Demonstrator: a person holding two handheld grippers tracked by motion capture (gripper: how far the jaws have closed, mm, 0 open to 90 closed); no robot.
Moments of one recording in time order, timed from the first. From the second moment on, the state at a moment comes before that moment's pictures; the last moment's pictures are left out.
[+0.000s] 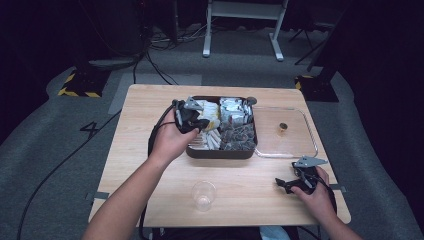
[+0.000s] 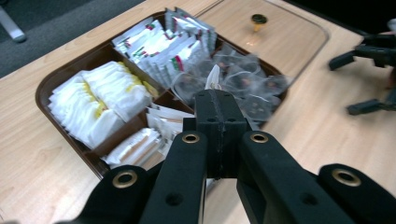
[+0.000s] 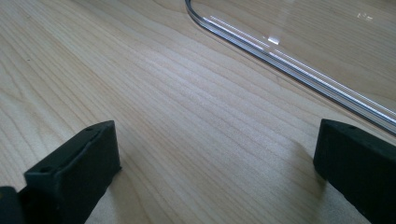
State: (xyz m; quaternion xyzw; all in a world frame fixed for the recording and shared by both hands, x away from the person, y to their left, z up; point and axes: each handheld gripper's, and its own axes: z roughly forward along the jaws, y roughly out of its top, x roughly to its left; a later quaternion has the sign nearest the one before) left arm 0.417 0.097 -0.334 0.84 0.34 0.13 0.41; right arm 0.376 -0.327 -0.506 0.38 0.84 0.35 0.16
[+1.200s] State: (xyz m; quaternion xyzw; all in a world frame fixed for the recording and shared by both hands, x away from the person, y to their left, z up) left arm 0.307 0.113 -0.354 0.84 0.30 0.10 0.43; right arm 0.376 -0.327 -0.506 0.38 0.84 0.35 0.16
